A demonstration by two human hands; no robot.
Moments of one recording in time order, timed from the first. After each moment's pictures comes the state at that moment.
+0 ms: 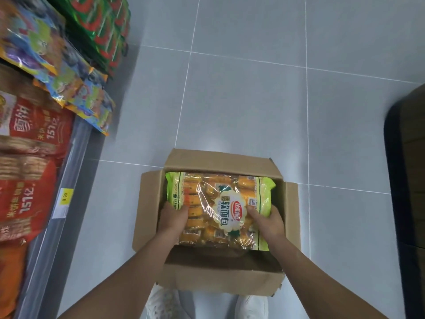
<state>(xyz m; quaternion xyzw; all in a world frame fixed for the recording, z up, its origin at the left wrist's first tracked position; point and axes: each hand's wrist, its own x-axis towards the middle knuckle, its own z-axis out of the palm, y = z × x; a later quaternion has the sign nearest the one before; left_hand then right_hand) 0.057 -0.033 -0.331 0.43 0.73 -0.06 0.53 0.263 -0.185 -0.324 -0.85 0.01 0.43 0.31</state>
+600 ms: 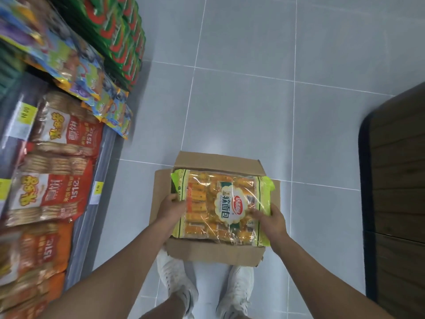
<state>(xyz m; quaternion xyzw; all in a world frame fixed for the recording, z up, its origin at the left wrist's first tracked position) 0.038 -0.030 -0.182 0.42 0.70 -0.08 0.57 0.263 -0.210 -0.180 -0.83 0.02 0.45 0.33</state>
